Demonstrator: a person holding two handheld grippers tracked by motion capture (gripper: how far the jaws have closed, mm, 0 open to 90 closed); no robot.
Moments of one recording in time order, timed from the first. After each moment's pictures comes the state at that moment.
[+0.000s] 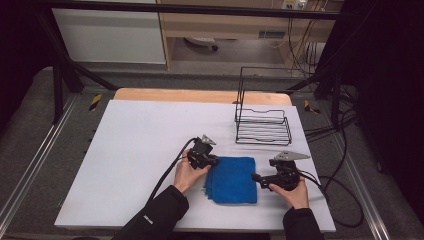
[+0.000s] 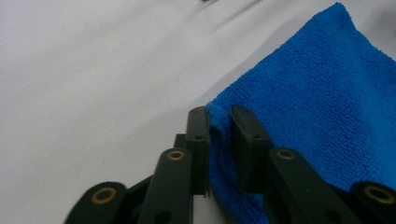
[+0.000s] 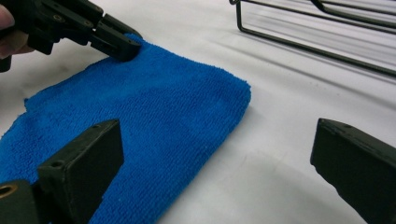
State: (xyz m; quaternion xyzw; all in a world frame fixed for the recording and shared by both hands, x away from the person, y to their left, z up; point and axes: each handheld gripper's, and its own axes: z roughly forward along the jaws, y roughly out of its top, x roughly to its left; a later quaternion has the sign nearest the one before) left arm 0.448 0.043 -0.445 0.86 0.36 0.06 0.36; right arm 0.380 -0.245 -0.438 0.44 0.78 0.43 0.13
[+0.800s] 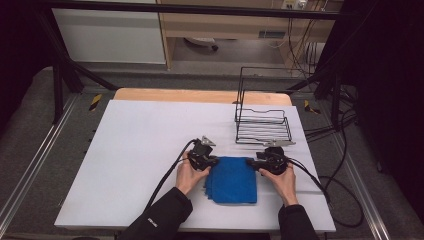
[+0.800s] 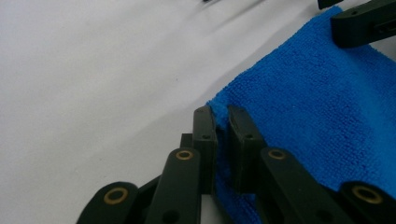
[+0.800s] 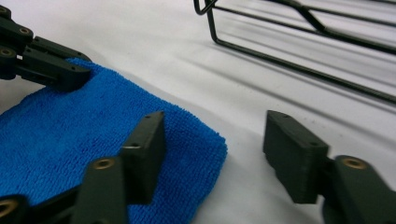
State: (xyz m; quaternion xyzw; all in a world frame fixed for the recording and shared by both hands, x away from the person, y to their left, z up) left arm 0.445 0.044 -0.449 0.85 0.36 0.07 0.37; right arm 0.428 -0.225 -0.450 0.47 0.78 0.40 0.12
